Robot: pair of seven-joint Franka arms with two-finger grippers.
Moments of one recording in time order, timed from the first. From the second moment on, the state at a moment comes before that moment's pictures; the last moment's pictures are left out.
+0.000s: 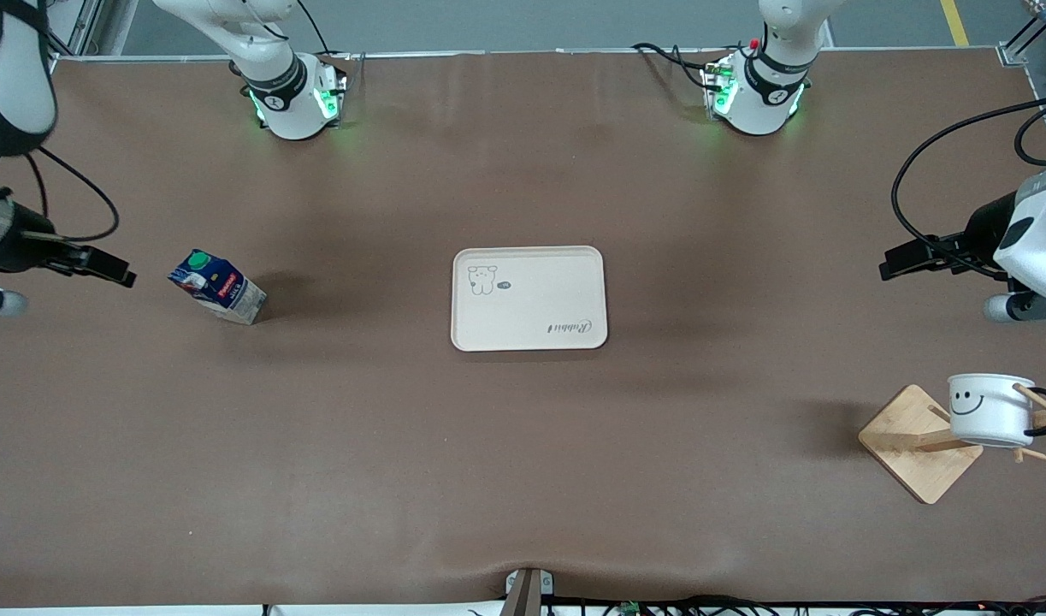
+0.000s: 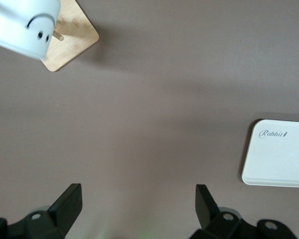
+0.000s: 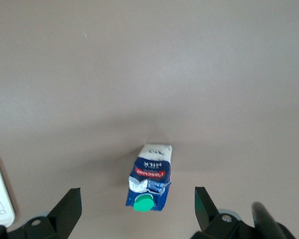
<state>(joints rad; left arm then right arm) 0.56 0.24 -0.70 -1.42 0.08 1.50 -0.23 -0.09 0.04 -0.02 -1.72 0.02 1.75 0.08</state>
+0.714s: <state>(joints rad) 0.24 0.19 -0.38 -1.42 0.08 1.50 -0.23 -0.06 0.06 -0.02 -1.48 0.06 1.48 0.08</state>
